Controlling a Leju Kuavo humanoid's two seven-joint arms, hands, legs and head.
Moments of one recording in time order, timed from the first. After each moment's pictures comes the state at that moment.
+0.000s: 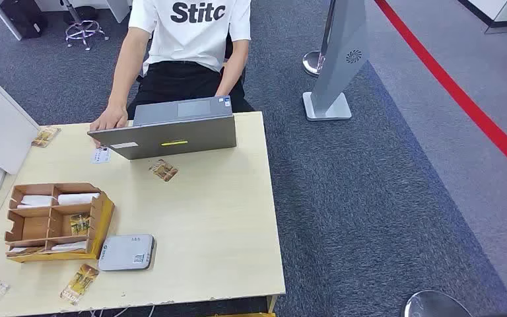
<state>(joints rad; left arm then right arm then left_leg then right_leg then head) 0.14 0.00 0.03 -0.38 0.00 0.00 0.00 0.15 0.01 0.02 -0.38 0.00 0.00 0.00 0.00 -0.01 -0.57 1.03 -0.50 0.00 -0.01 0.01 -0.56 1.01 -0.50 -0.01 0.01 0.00</state>
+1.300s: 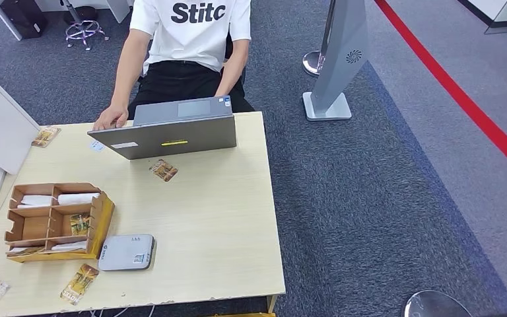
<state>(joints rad) 0.13 -0.01 0.15 -0.38 -0.09 -0.02 -0.02 0.14 0.01 0.02 -0.38 -0.02 -0.01 0.00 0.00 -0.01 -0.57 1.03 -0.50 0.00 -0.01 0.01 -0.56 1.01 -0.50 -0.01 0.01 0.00</state>
